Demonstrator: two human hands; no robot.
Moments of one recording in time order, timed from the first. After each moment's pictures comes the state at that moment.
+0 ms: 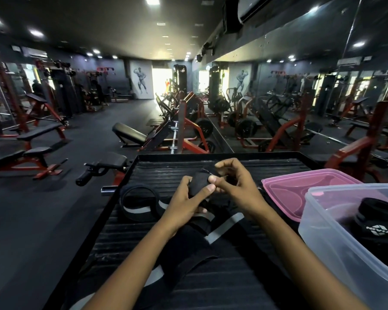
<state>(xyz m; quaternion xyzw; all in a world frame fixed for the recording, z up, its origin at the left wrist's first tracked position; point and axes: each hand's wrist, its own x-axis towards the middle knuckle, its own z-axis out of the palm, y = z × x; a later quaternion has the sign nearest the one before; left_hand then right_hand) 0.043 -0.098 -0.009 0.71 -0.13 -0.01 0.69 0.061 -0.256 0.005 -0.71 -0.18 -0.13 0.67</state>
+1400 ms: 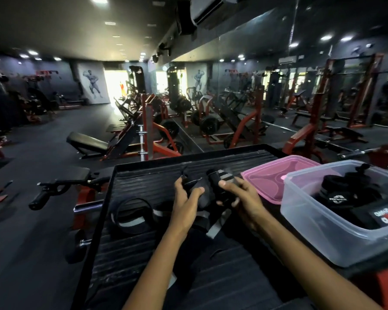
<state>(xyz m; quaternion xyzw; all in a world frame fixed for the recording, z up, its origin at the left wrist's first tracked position) 0.046 -0.103 -0.015 0.67 -0.13 -0.03 0.73 0.029 -0.256 -0.018 -0.55 -0.01 -0.10 0.83</state>
